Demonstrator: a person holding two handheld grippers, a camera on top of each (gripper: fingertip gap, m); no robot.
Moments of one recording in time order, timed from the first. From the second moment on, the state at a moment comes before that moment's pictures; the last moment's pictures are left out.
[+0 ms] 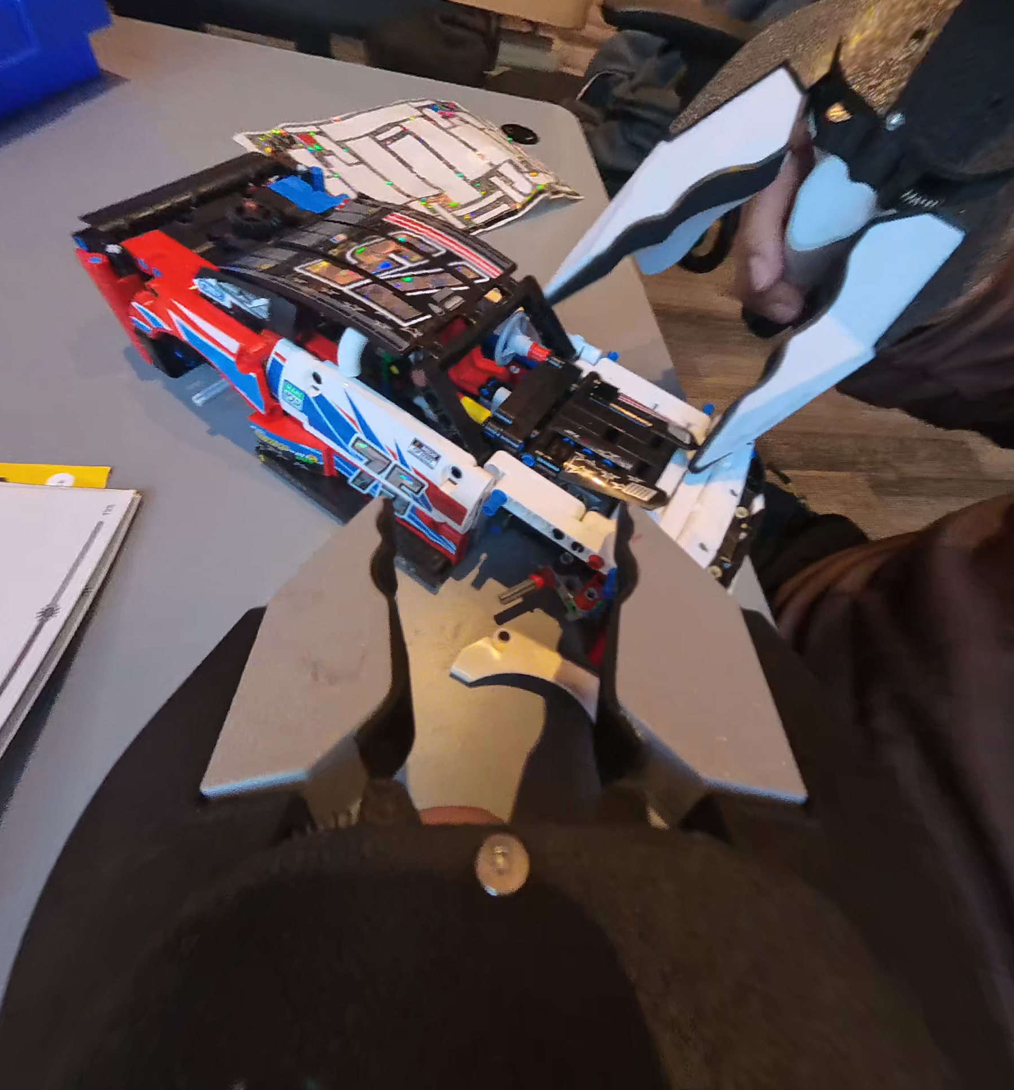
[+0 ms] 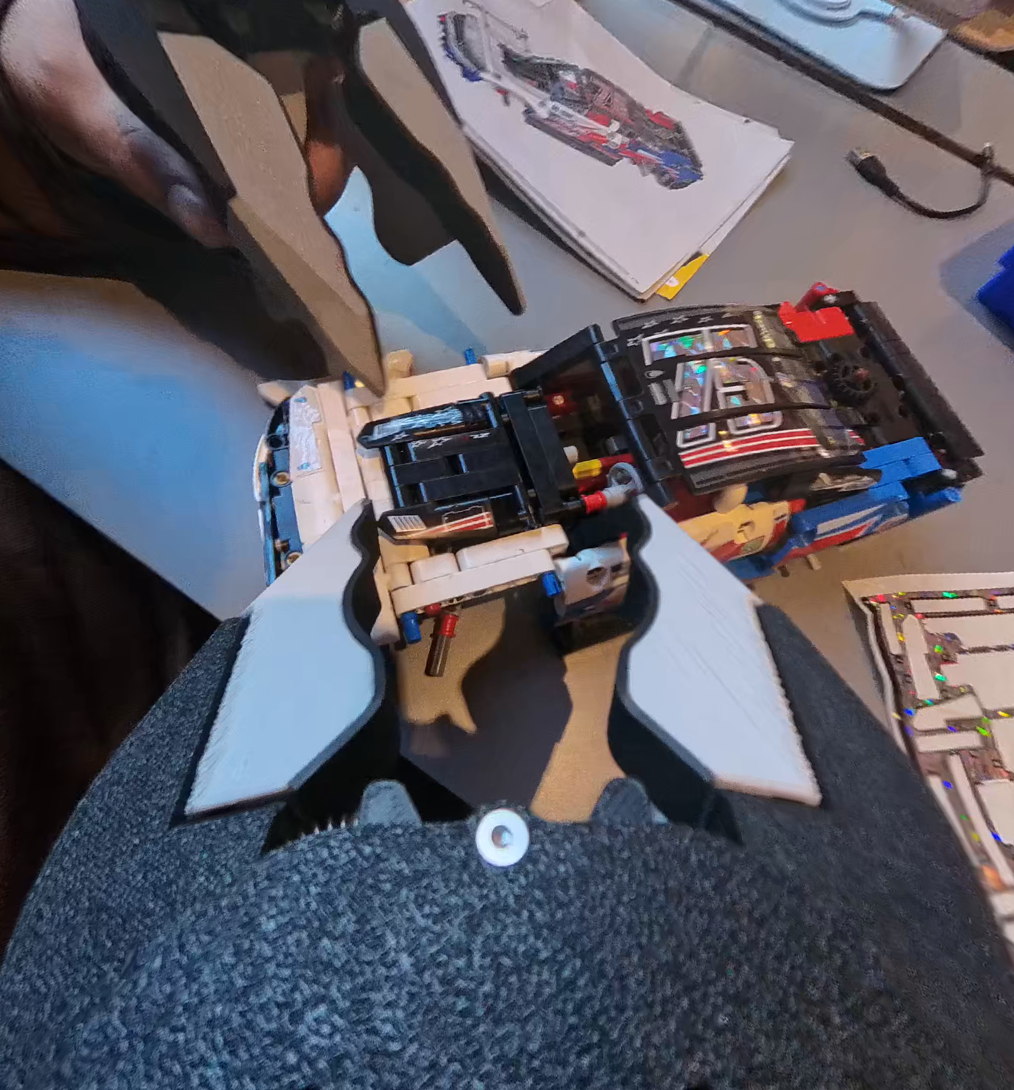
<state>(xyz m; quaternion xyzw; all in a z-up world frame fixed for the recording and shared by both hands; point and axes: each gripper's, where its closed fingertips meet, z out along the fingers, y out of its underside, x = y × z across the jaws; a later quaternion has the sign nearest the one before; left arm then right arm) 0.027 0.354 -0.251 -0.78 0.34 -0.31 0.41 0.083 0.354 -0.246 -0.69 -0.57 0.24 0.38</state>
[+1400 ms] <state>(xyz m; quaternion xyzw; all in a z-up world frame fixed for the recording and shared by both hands) 0.030 0.299 -0.244 -0.76 0.32 -0.36 0.43 0.121 0.378 -0.217 -0.74 -0.47 0.30 0.38</state>
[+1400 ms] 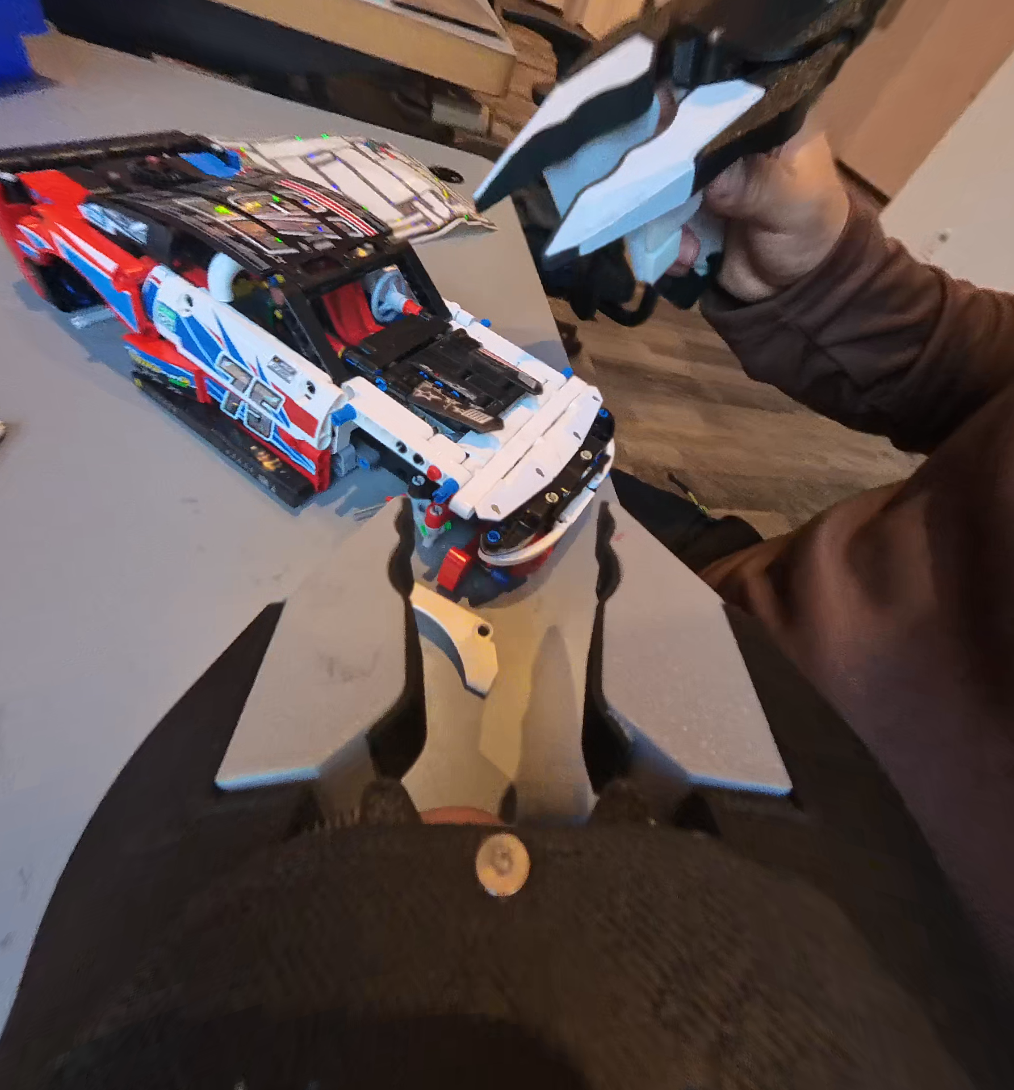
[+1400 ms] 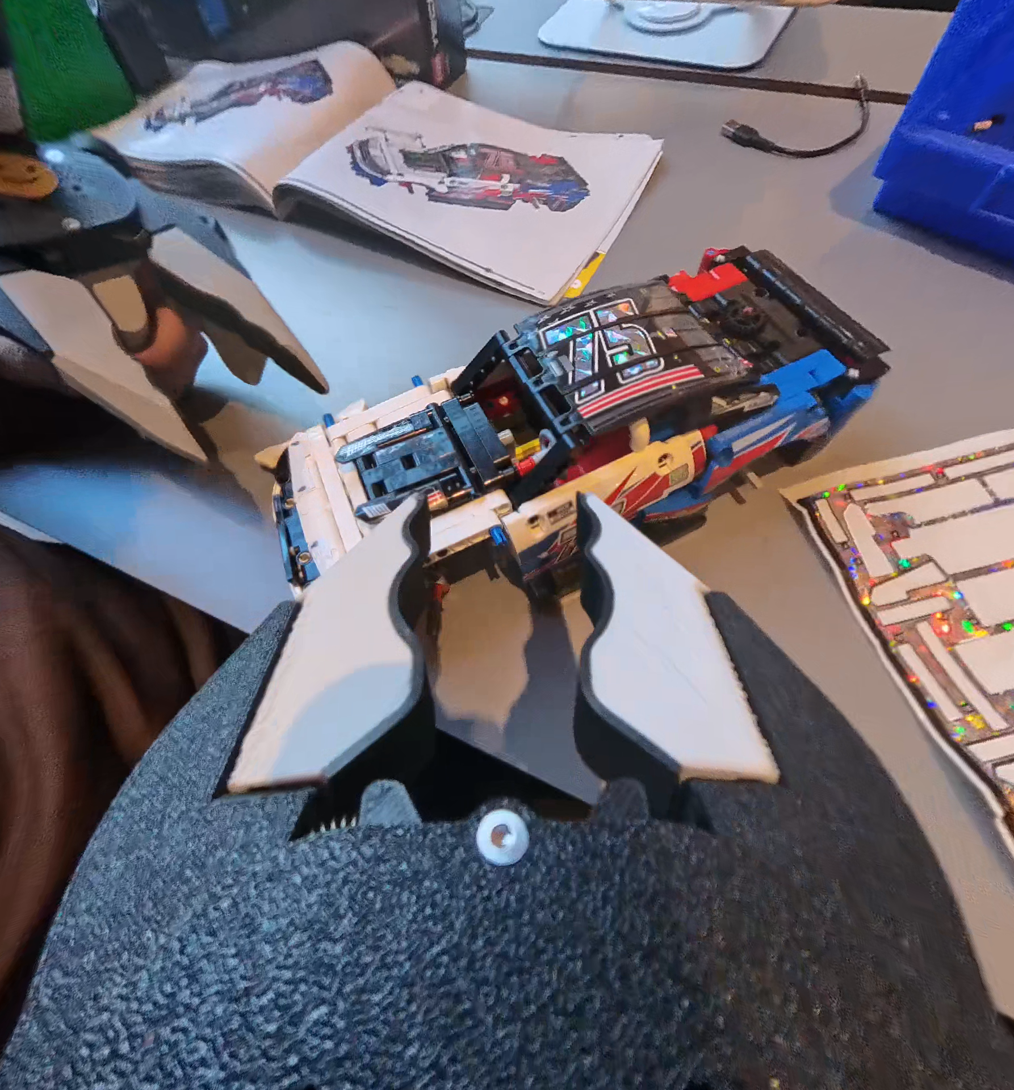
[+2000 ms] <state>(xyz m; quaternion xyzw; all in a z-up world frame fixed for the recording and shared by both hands) -0.005 0.291 -0.231 -0.76 0.25 -0.36 0.48 0.137 0.438 -0.201 -0.72 -0.27 0.45 0.46</state>
